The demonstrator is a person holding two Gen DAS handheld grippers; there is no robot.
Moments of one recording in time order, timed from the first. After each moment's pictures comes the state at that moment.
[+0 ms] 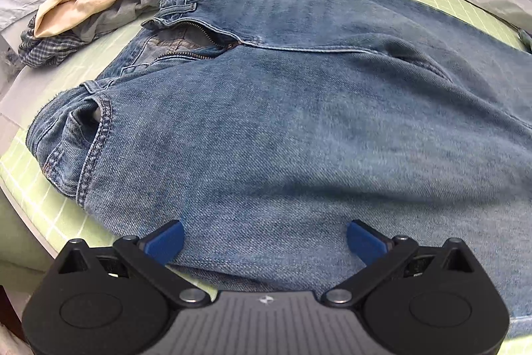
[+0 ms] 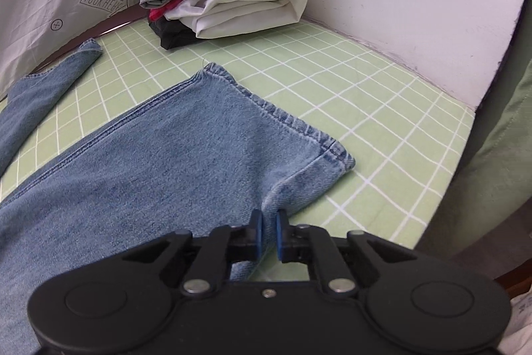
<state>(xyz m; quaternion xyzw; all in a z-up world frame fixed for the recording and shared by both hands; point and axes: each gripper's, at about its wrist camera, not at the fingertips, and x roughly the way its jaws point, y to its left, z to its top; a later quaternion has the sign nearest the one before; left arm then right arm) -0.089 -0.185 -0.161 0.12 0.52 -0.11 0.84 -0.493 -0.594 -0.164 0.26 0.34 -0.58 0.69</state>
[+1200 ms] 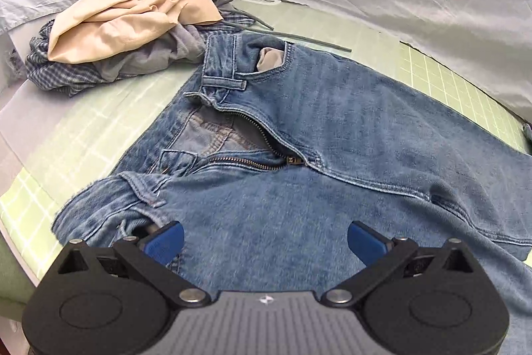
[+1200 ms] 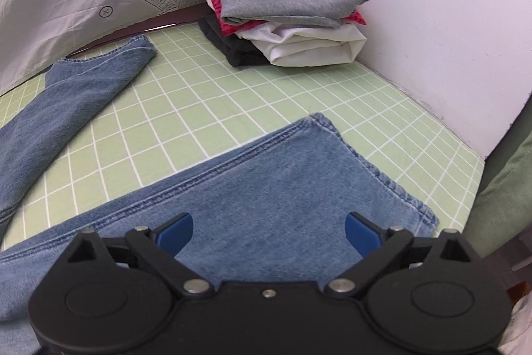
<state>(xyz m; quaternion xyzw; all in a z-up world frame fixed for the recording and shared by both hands) 0.012 -0.150 -0.115 0.03 0.49 -0.11 0.86 -0.372 -0.575 -0.126 0.20 0.35 -0.57 0.71</state>
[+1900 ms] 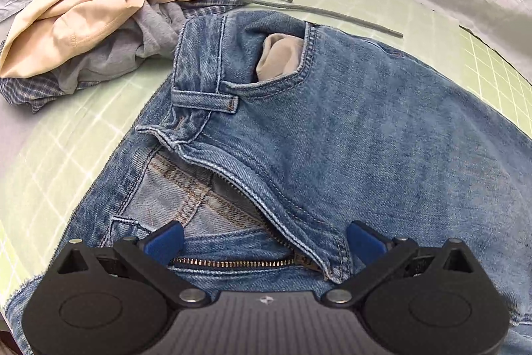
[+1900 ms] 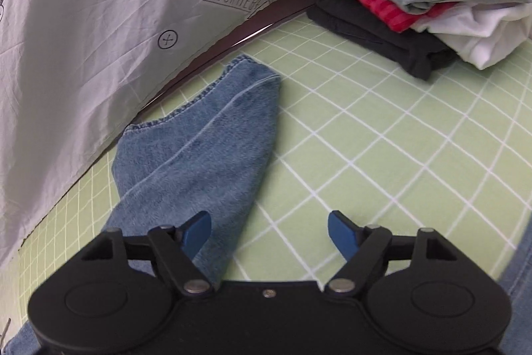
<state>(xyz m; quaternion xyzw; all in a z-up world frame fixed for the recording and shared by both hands) 0.112 -0.197 -0.164 0.06 0.54 -0.06 0.84 -0.207 -0.711 -0.160 0.37 0.27 -0.45 0.77</state>
